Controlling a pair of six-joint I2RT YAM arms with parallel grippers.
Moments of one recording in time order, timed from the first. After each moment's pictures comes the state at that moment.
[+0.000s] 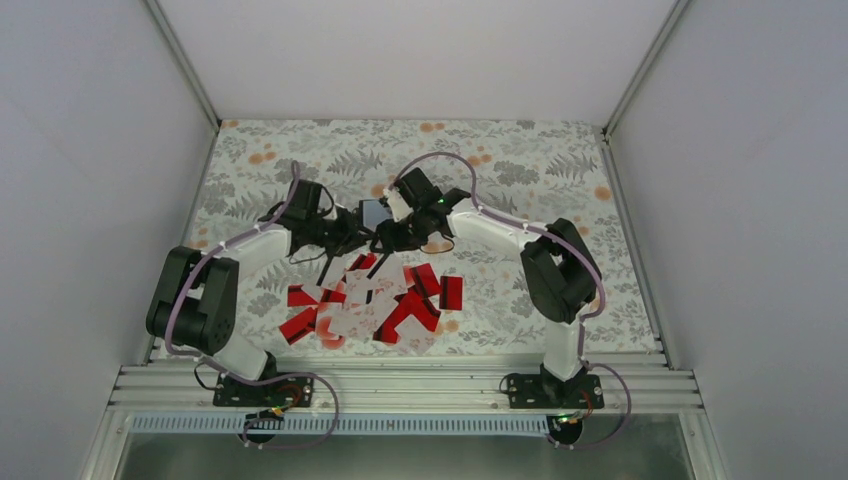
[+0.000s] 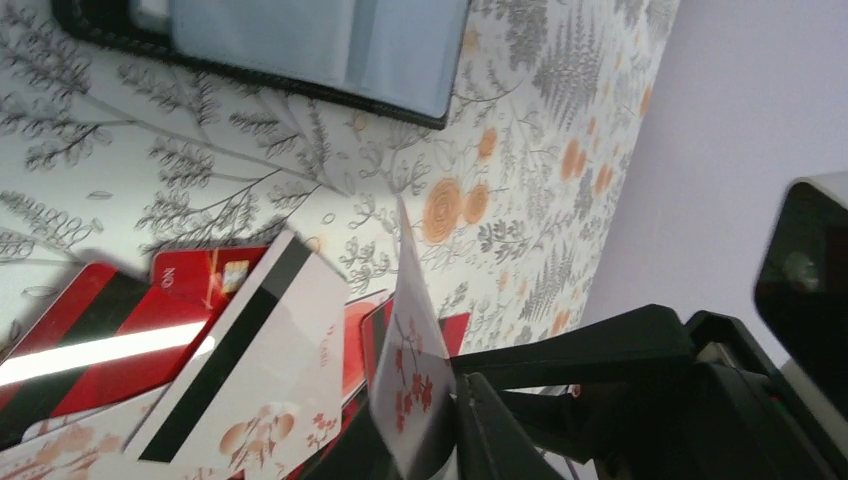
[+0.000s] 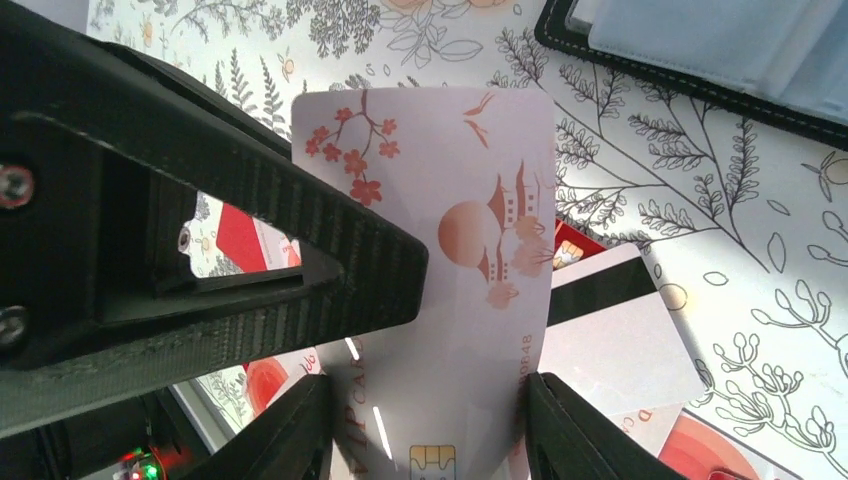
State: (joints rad) left arm -0.27 1.55 0.82 -0.17 0.74 -0.91; right arm 0.75 1.93 1.43 -0.54 -0.48 0.44
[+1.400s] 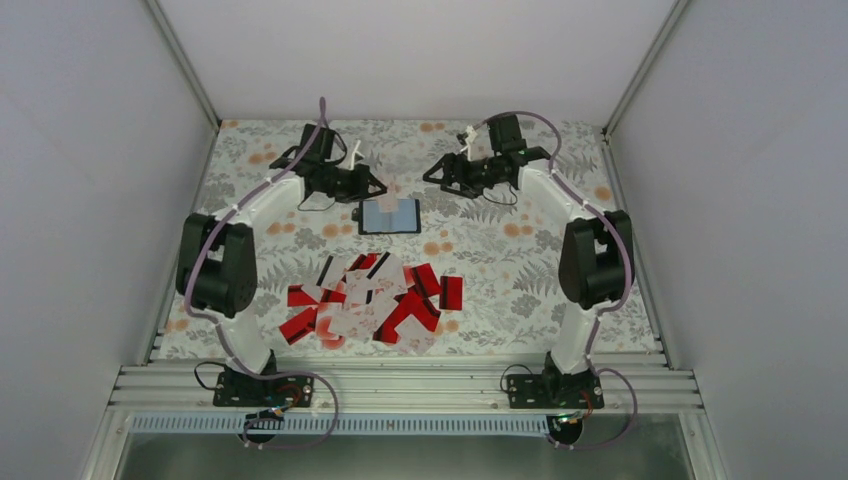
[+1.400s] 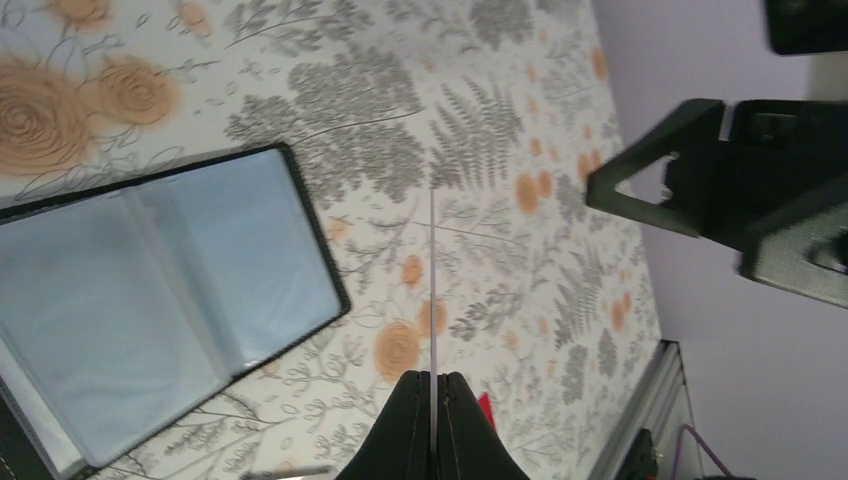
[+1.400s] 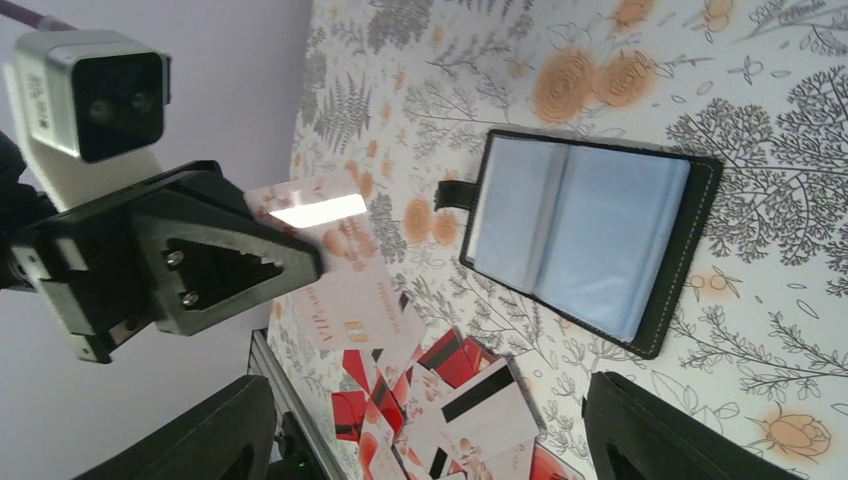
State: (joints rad) left arm -0.27 1.77 1.36 -0.45 0.76 -0.40; right arm 0.29 1.88 1.54 -0.56 -0.85 0.44
